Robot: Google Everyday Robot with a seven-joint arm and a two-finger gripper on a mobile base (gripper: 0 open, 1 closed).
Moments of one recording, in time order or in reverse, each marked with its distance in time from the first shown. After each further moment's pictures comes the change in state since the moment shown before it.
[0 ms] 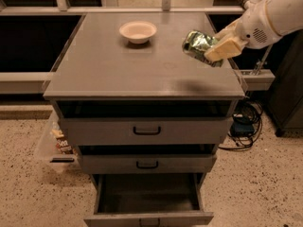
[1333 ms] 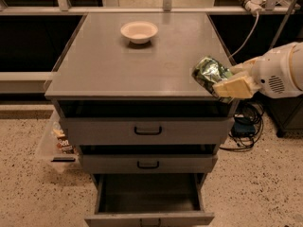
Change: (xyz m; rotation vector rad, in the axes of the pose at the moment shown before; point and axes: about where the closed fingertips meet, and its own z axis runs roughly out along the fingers) arm 0.039 0.098 -0.042 0.146 -0.031 0.229
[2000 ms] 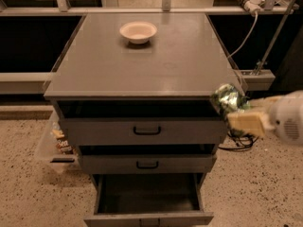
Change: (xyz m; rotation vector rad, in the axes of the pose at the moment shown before) arm 0.064 0.031 -0.026 0.114 0.007 0.233
